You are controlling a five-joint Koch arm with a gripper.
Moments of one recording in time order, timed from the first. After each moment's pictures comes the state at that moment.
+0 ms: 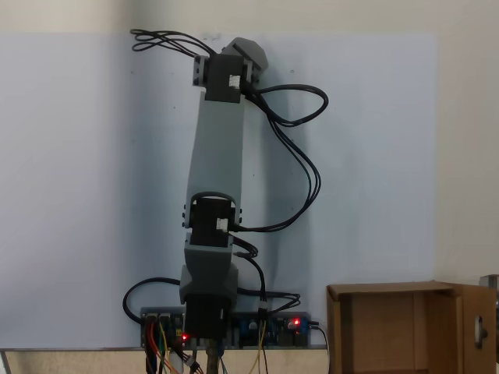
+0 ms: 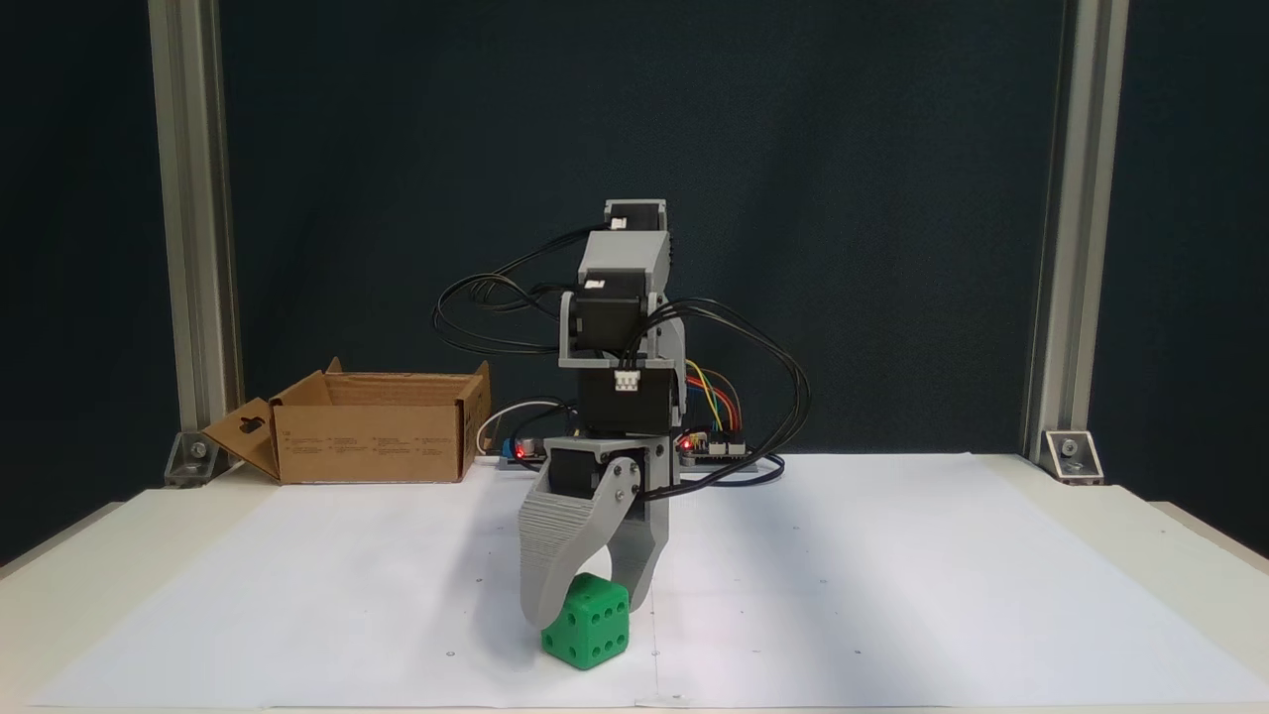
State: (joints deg) arm 5.4 56.0 40.9 65.3 35.9
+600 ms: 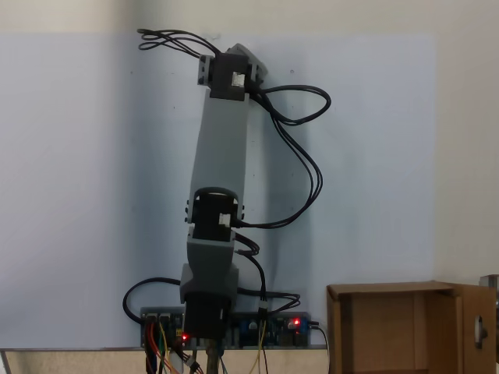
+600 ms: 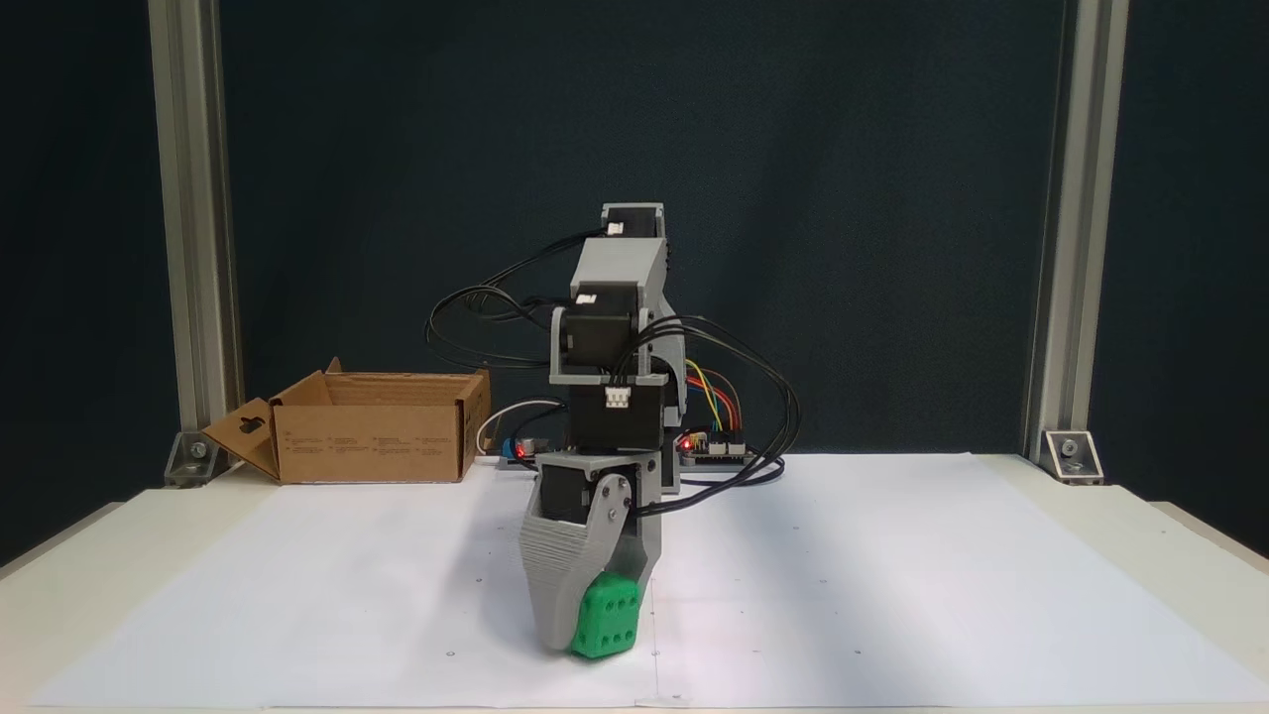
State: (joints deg) arm 6.5 54.1 40.9 63.8 35.9
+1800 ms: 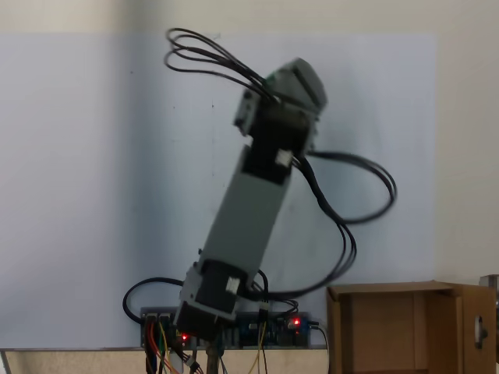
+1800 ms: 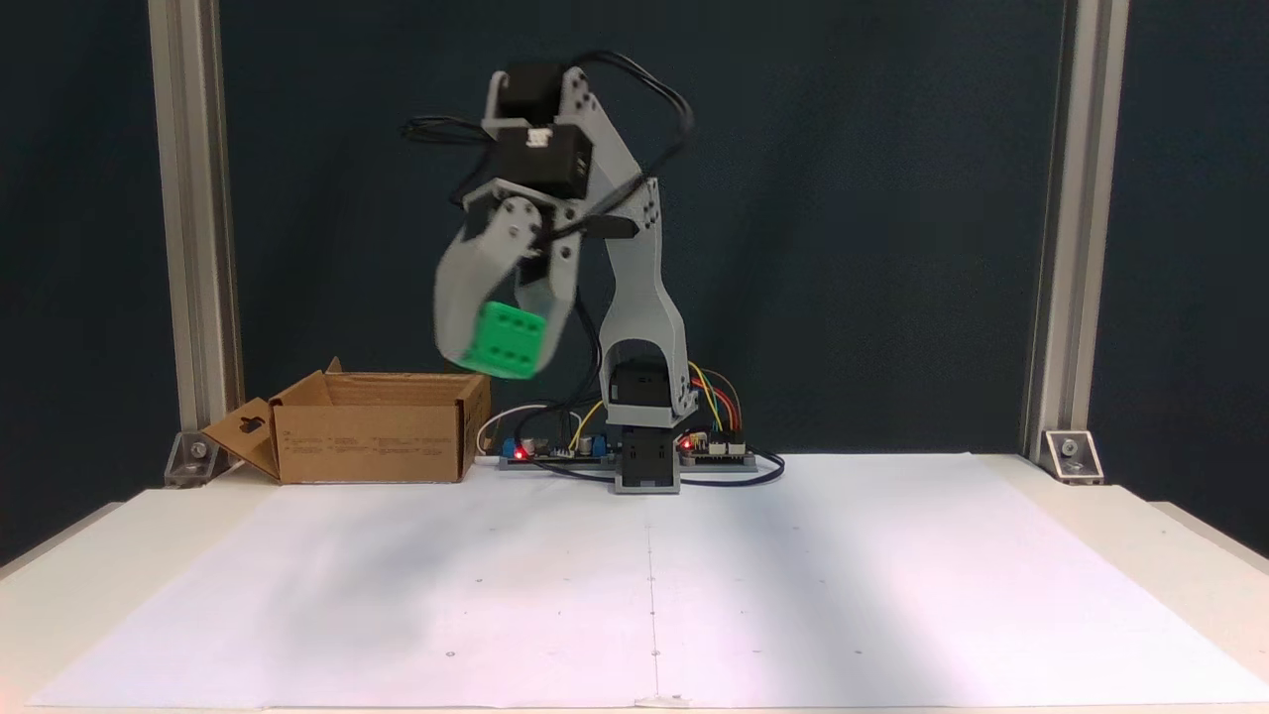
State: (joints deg) arm 21.5 73.5 16.8 95.8 35.8
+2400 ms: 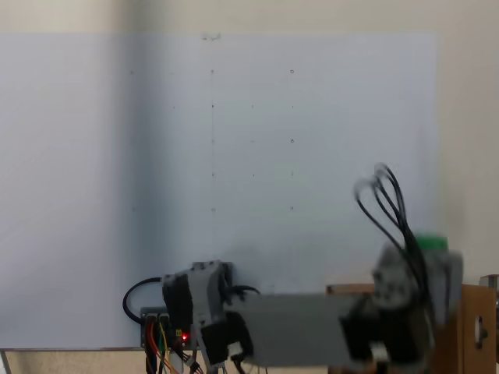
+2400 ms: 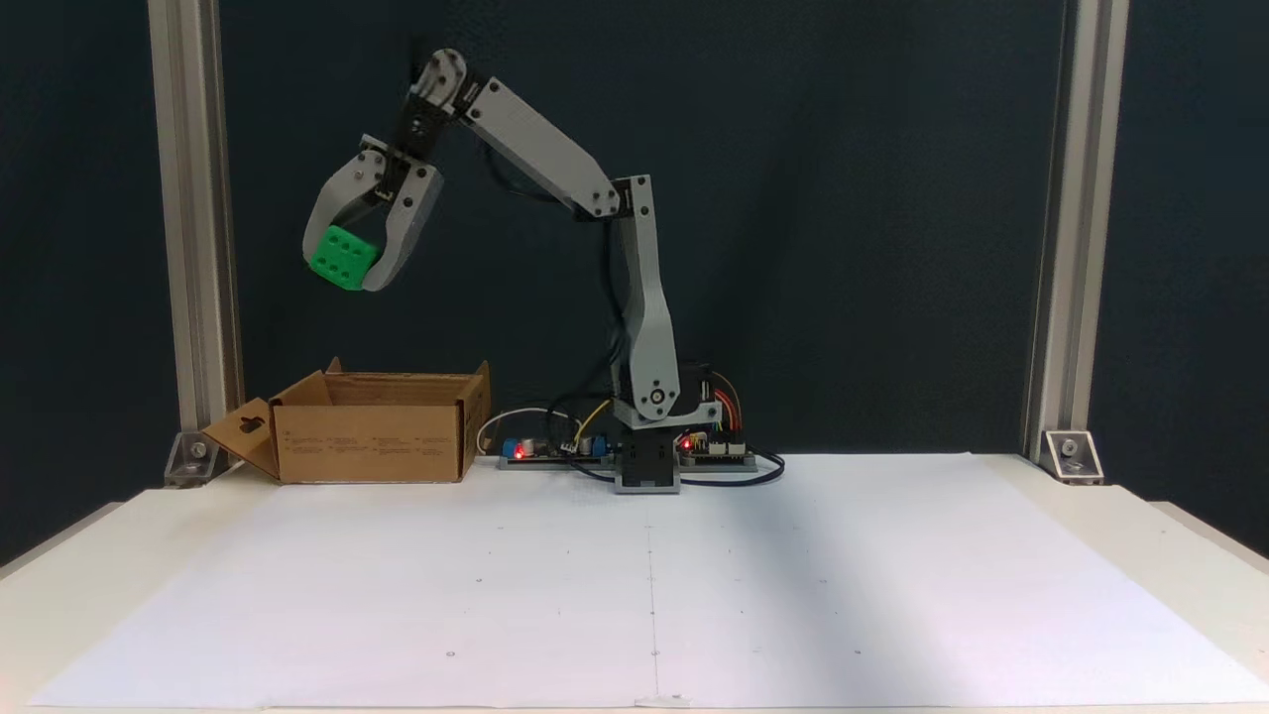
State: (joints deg) arm 76.2 83.1 16.8 98.8 15.6
